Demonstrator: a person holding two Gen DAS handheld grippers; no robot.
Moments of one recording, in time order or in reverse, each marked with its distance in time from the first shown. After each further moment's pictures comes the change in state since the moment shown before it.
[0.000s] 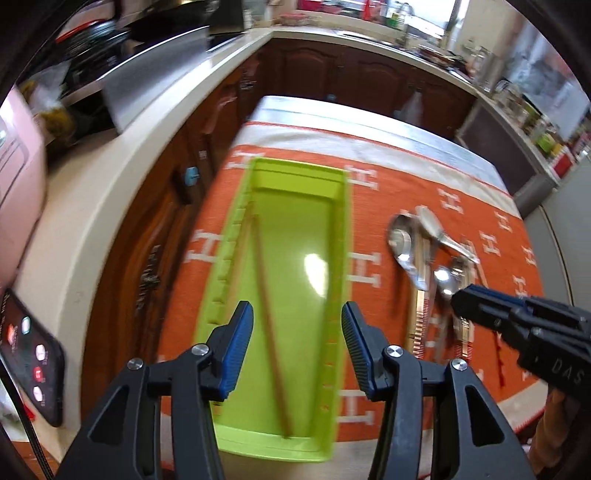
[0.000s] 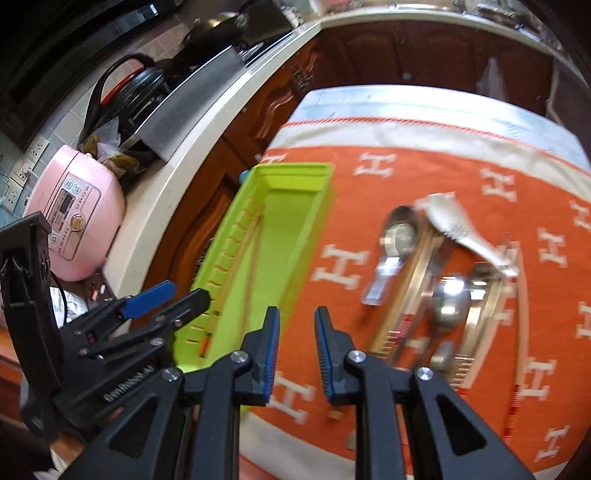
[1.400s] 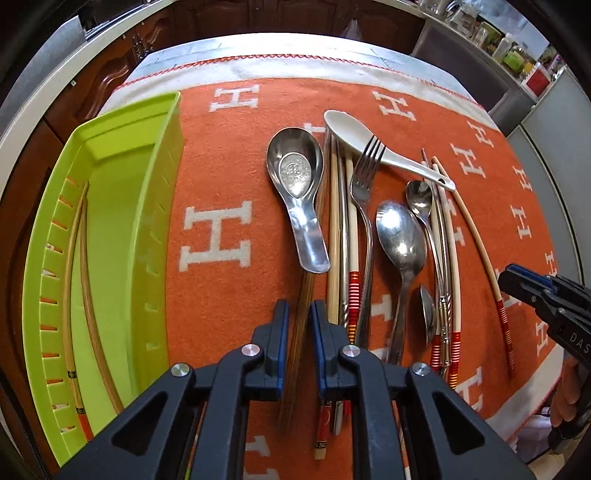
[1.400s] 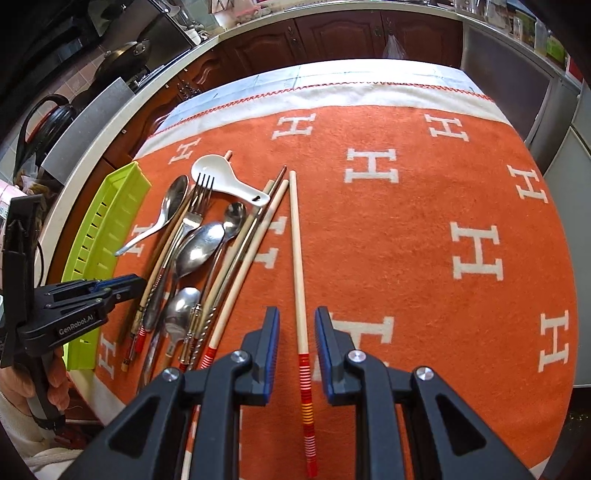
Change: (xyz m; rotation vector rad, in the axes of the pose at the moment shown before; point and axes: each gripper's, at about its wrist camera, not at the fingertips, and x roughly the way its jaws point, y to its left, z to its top) left arm 0.127 -0.121 -0.010 0.195 0.191 -0.078; right arm -0.005 -0.173 -0.064 0.122 -0.020 -0.171
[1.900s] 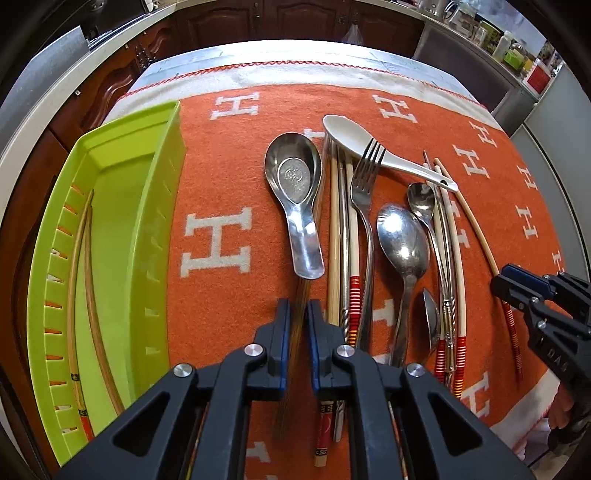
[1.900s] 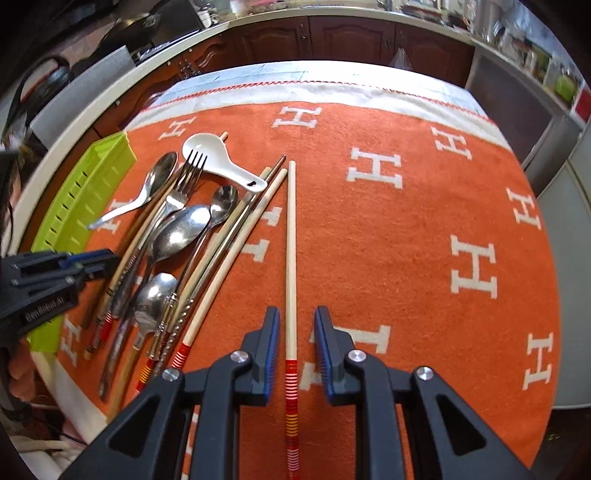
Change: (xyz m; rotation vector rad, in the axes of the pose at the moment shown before) left arm 0.000 -0.008 0.002 0.009 -0.031 0.033; right arm 0.015 0.023 -0.007 -0.143 -0.005 -0.160
